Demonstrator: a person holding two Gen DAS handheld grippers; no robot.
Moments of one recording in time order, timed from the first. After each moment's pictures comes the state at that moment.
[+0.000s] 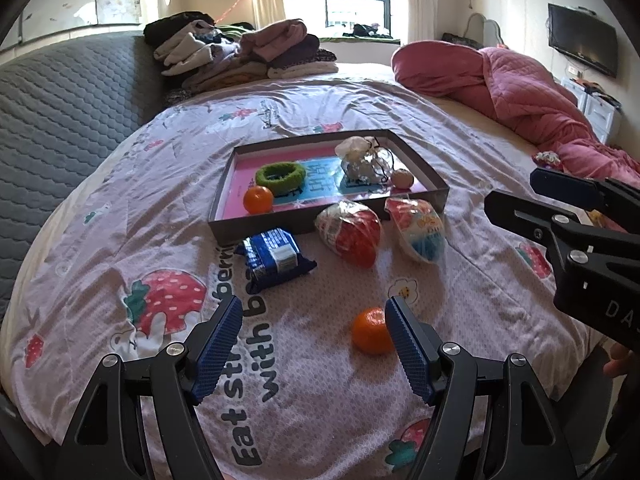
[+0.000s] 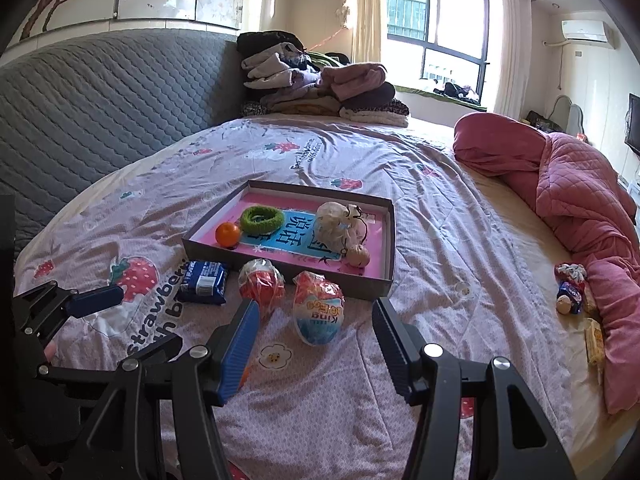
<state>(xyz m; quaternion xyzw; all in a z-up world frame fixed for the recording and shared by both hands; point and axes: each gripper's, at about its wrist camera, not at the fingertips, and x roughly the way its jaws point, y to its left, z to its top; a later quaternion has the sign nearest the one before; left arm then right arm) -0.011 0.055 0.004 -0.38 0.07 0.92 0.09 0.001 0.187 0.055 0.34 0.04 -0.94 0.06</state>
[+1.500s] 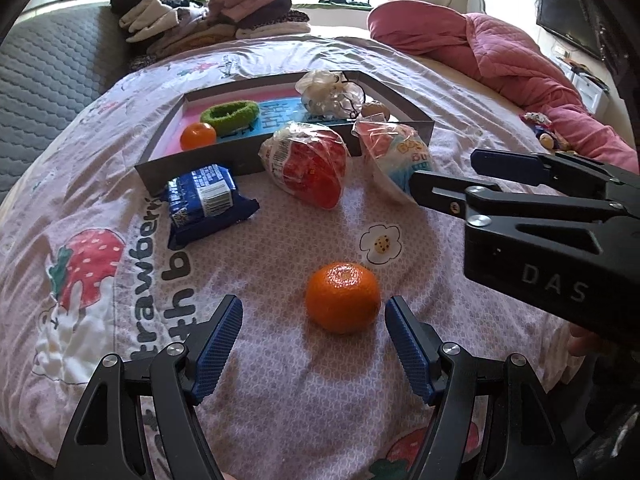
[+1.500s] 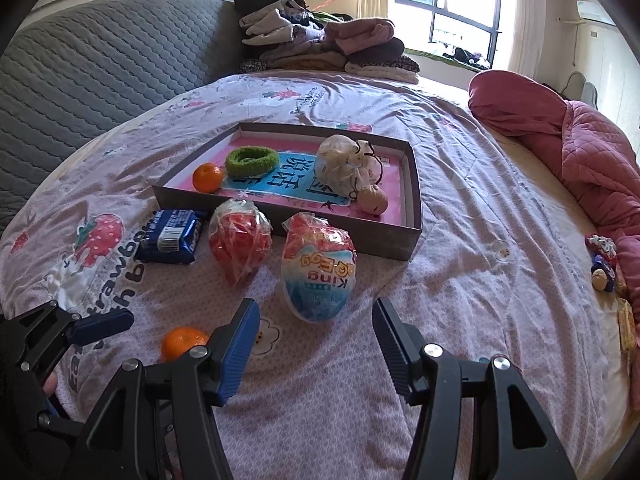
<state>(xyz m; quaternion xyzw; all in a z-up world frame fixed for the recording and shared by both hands) -0.036 0.077 -0.067 -0.44 0.06 0.89 0.14 -0.048 0.188 -0.019 0.40 0.05 -0.91 0.07</state>
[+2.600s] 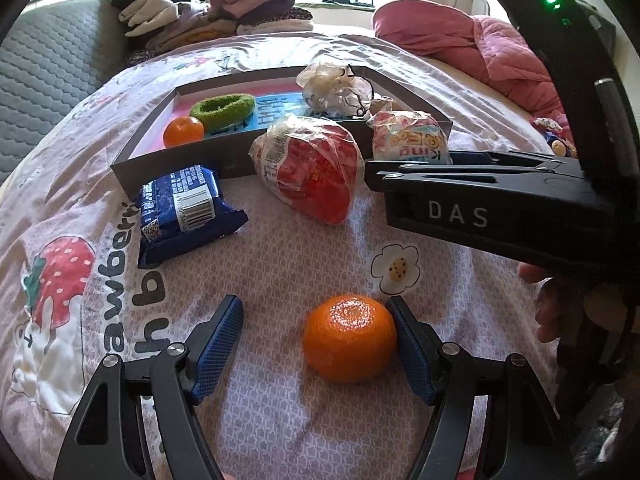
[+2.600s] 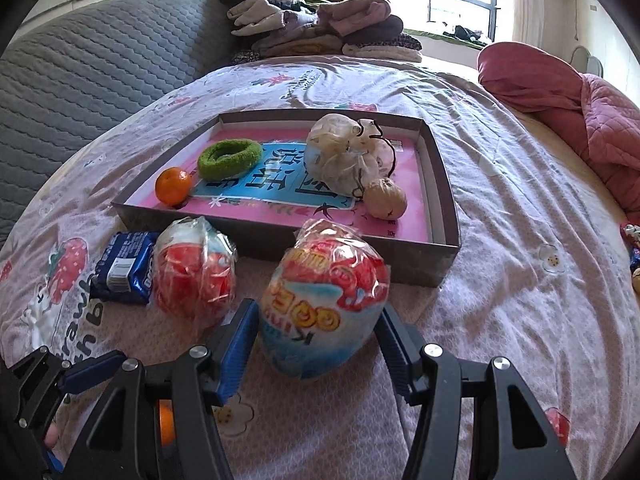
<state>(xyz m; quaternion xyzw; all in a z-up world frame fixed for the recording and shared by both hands) -0.065 0.086 -0.086 -0.44 0.04 0.89 0.14 -0.110 0.195 -0.054 0.42 0.00 -0.90 0.08</state>
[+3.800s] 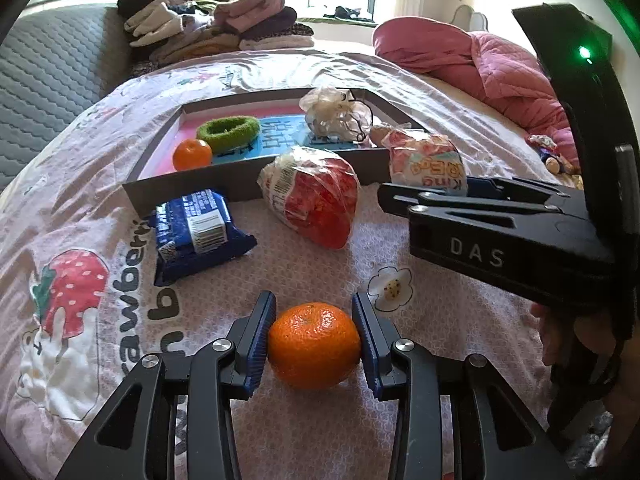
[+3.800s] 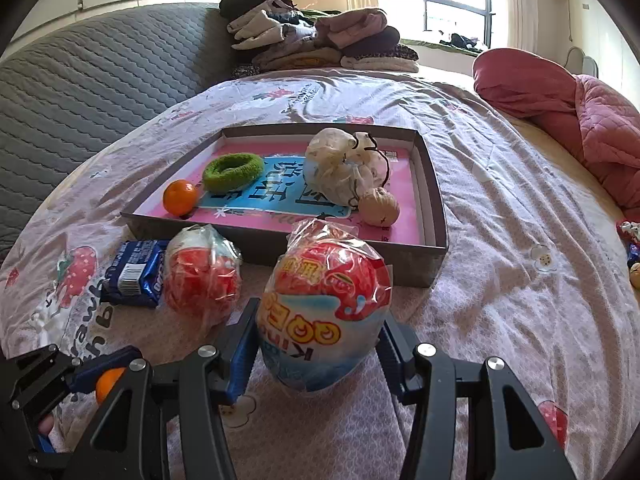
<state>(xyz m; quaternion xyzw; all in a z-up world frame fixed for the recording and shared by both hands) -0.060 0.079 -0.070 -0.41 0.03 0.90 0.14 -0.094 0.198 -0.044 0.40 0.00 -0.91 0.08</state>
